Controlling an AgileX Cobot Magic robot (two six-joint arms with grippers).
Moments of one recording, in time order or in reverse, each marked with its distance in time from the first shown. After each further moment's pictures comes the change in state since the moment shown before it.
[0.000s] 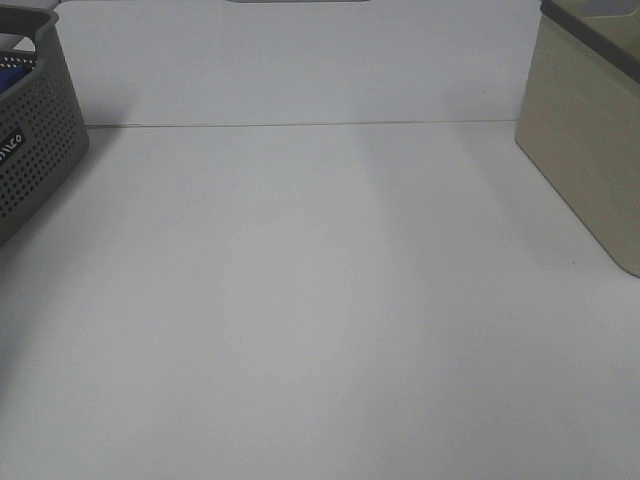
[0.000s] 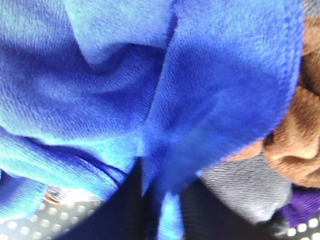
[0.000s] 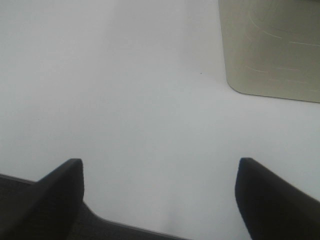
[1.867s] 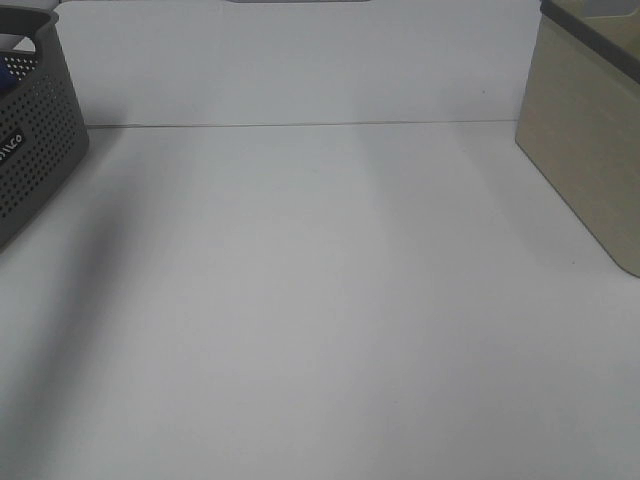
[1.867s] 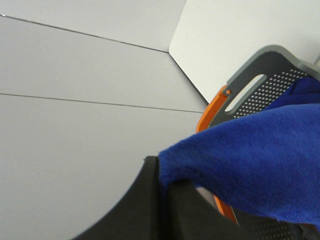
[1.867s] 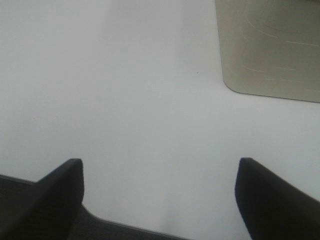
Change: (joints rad) left arm -0.327 -0.699 -0.005 0.068 -0.126 -0.580; right arm 0.000 0.000 0.000 -0.011 0.000 0.000
